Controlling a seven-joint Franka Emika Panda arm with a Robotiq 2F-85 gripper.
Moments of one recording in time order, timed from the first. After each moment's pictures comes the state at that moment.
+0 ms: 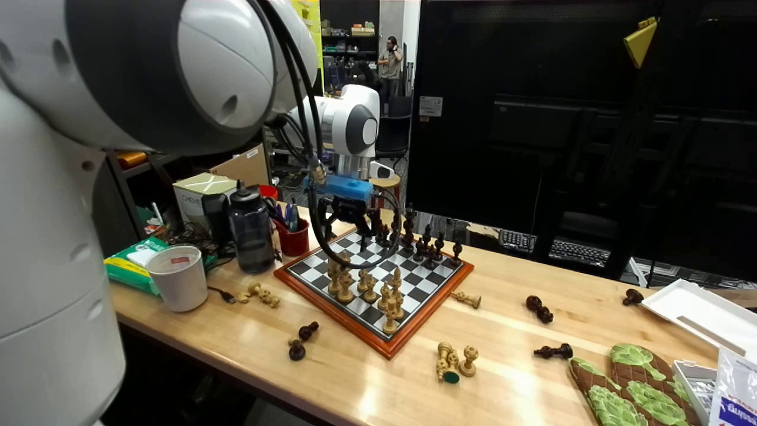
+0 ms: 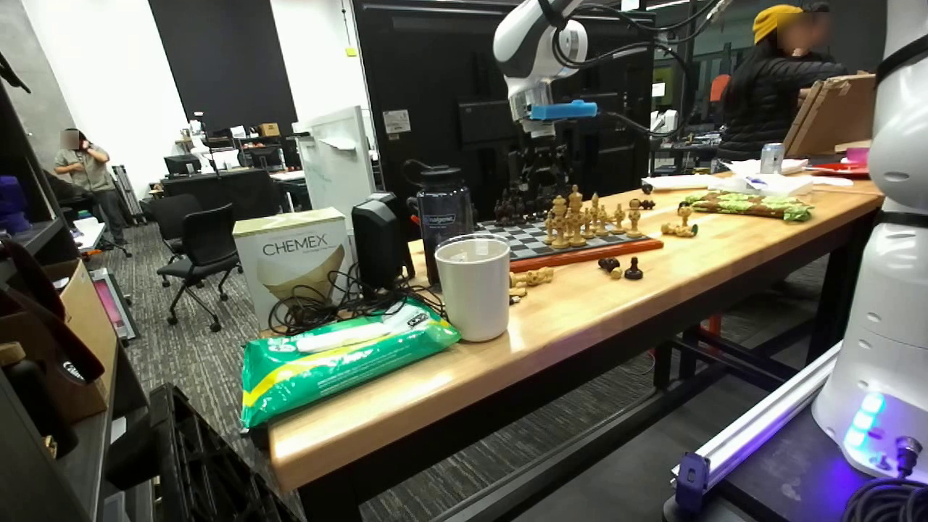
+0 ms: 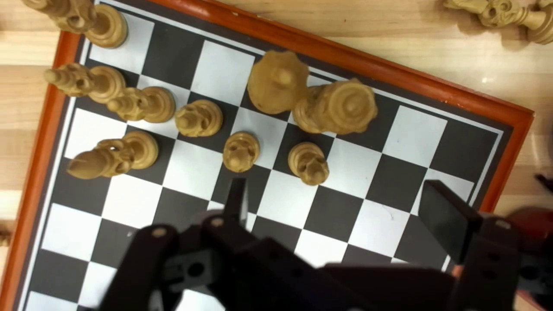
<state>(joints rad) 0.04 0.16 0.04 -1.91 0.02 1.87 0.07</state>
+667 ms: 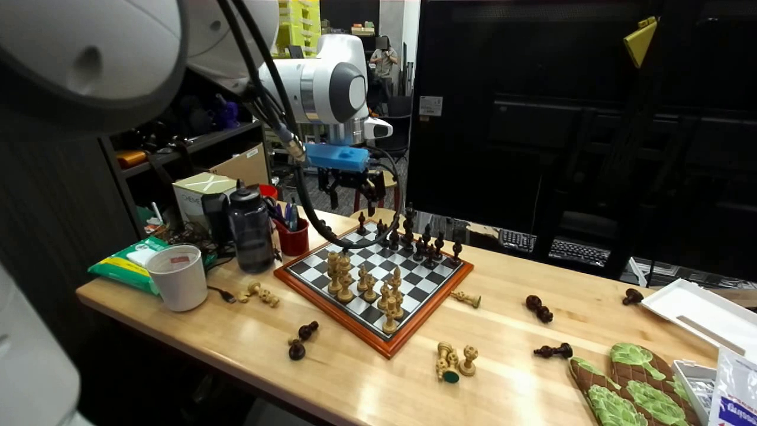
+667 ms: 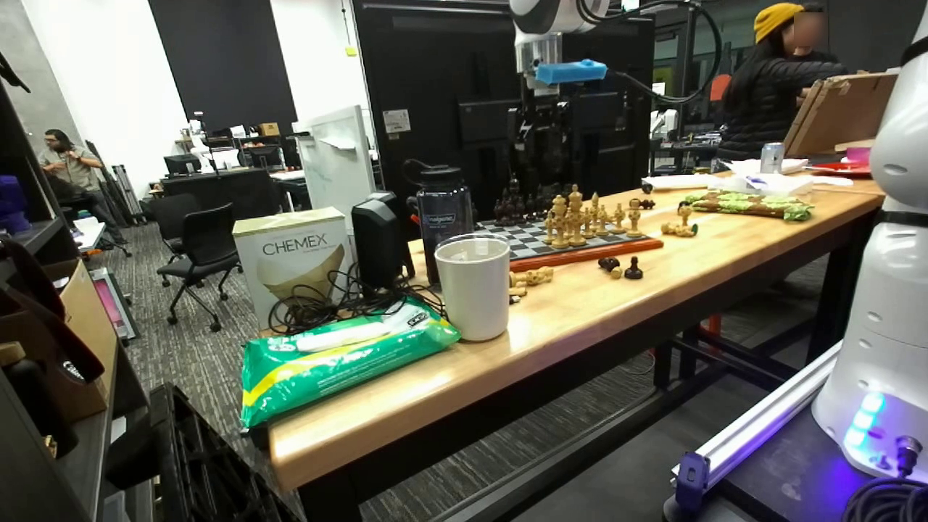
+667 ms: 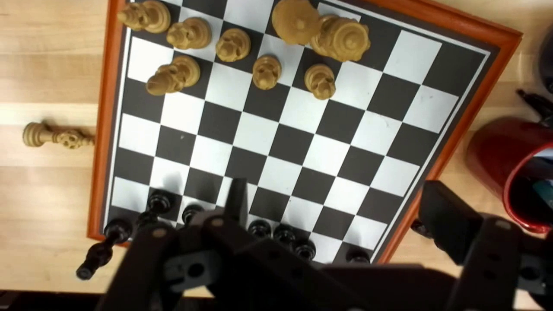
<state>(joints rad) 0.04 -0.04 0.04 -2.00 -0.06 2.03 0.13</state>
